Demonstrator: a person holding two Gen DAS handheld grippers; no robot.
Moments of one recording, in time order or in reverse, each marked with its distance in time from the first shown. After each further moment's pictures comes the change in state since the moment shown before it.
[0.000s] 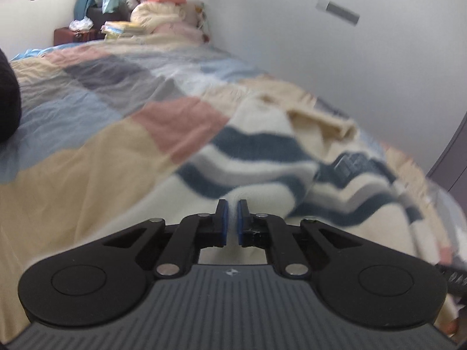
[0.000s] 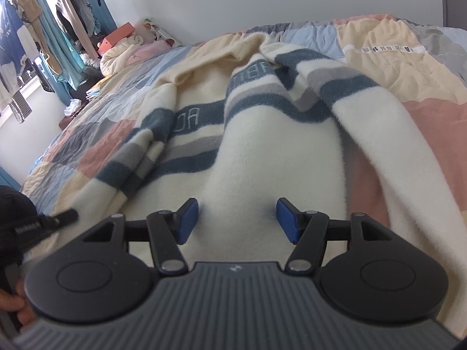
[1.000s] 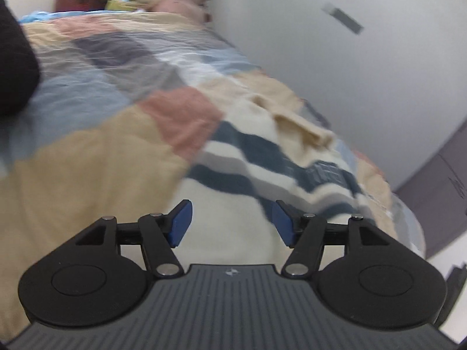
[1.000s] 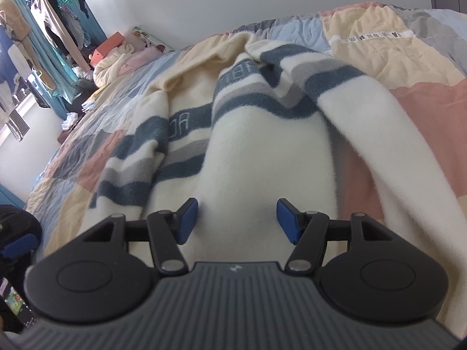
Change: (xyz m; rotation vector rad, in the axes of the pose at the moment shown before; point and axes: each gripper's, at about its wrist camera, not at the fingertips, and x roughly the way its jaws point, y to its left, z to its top) left arm -0.049 0.035 0.043 -0.156 0.138 -0.042; right arm -0.003 -0.013 0.000 0.089 0.006 0.007
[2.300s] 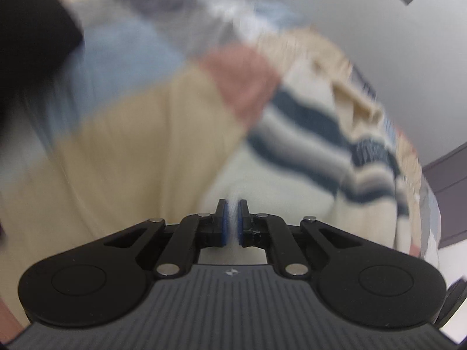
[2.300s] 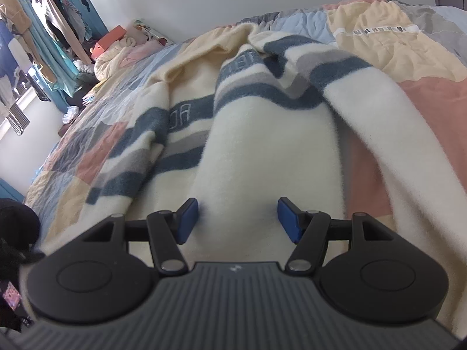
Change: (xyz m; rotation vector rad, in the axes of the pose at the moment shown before) left arm 0.006 0.044 0.048 -0.047 0.208 0.106; right arm 0.010 0.006 -0.003 -0.031 0.023 -0.008
